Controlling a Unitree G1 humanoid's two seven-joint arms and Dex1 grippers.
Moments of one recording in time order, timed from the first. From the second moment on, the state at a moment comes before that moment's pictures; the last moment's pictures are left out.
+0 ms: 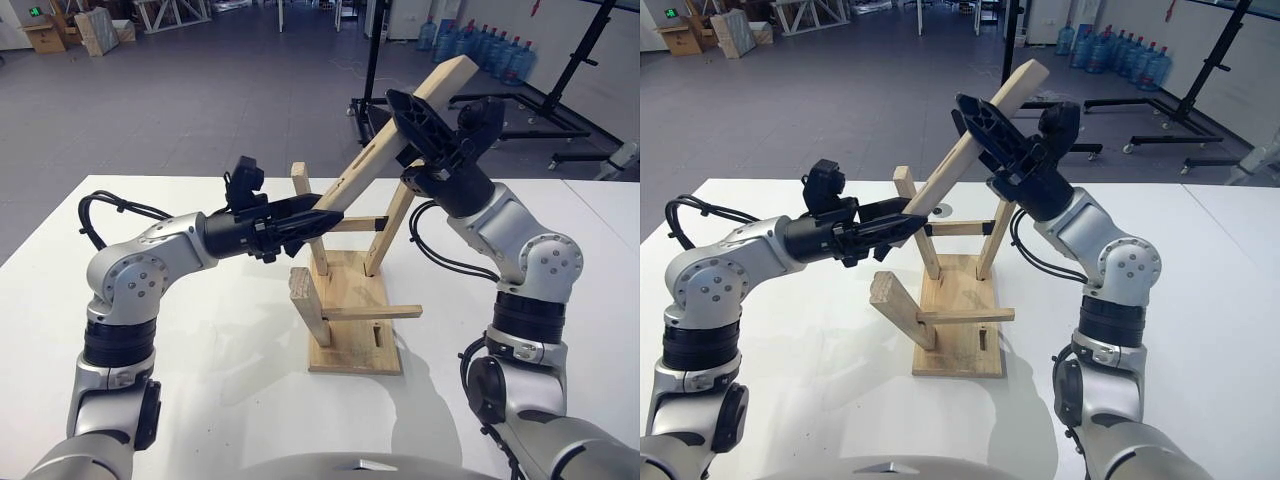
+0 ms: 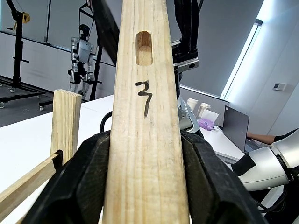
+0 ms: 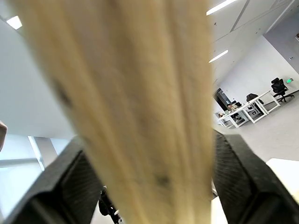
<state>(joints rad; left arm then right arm) -0.52 0.44 0.07 -0.30 -1.01 0.95 -0.79 -0.64 -0.26 -0.31 -0.09 1.60 0.93 0.34</state>
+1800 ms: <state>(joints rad) -0.35 0.69 0.54 -0.13 -1.04 0.93 -0.51 0.06 -0.62 -0.35 -0.36 0.94 0.50 1.13</state>
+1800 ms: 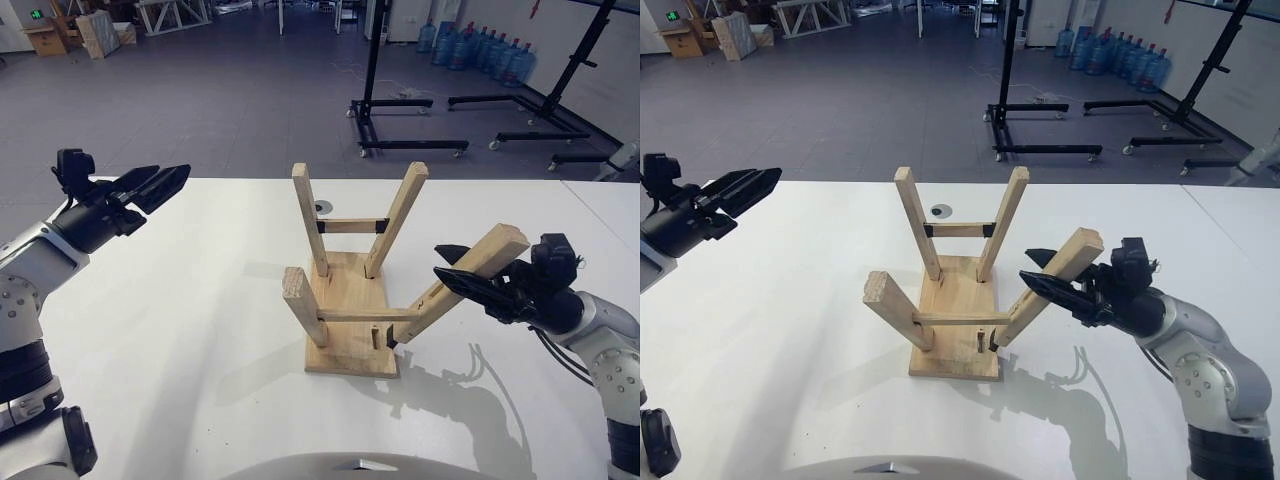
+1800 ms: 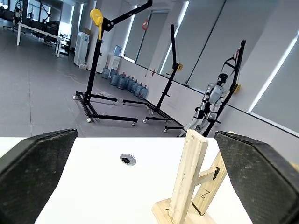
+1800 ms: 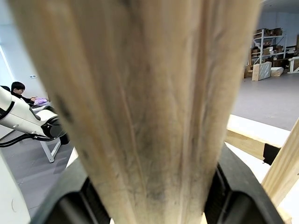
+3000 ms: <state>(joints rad) -0.32 0.61 0.48 -0.18 -1.05 0.92 -0.49 0.03 -0.55 -0.18 -0.29 0.85 0.36 1.18</state>
